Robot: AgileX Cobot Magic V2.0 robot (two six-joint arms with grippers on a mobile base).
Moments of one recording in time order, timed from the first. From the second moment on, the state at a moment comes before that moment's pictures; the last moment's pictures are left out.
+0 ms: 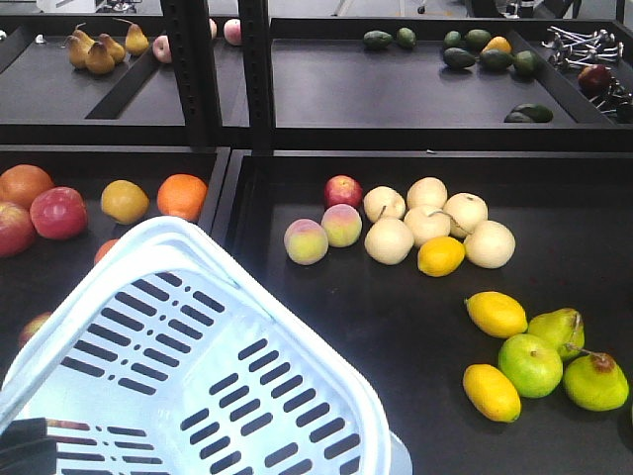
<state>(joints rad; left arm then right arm) -0.29 0.46 -0.67 -0.80 0.92 0.65 0.05 -0.01 0.03 -0.05 0.17 0.21</state>
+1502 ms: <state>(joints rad) -0.29 0.46 -0.67 -0.80 0.92 0.65 0.05 -0.01 0.03 -0.05 0.17 0.21</state>
